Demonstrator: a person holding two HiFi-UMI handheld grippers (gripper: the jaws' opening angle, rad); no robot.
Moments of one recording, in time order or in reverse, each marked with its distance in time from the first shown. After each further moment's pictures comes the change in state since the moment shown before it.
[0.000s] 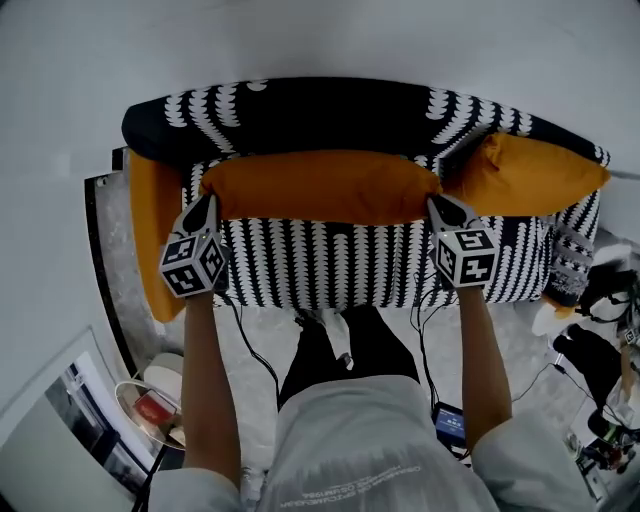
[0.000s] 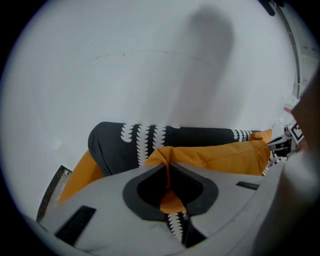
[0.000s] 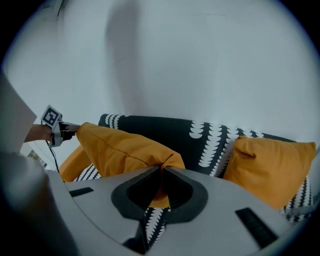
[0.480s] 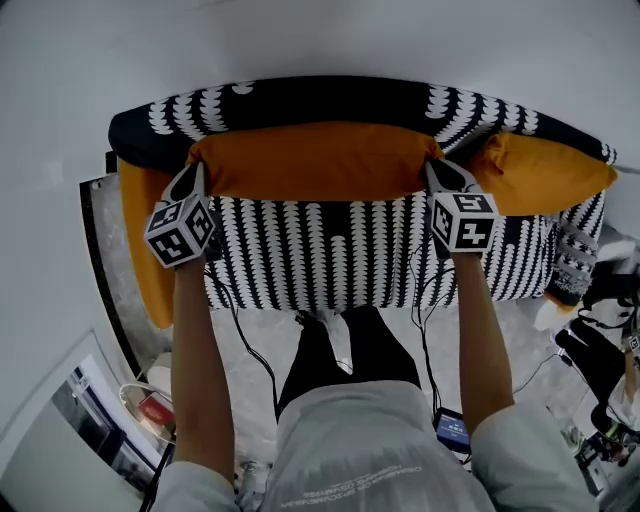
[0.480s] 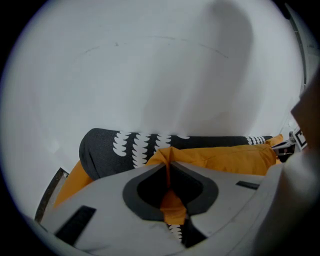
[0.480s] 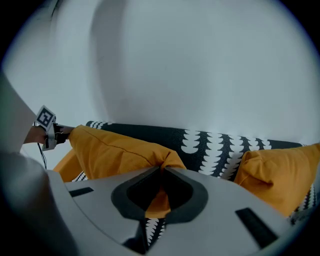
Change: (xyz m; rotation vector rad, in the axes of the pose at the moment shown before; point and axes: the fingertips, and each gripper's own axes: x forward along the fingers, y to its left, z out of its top) left arm 0.068 0.009 0.051 -0.025 -0.014 0.045; right arm 0.058 -0.038 0.049 0.048 -0.050 -0.054
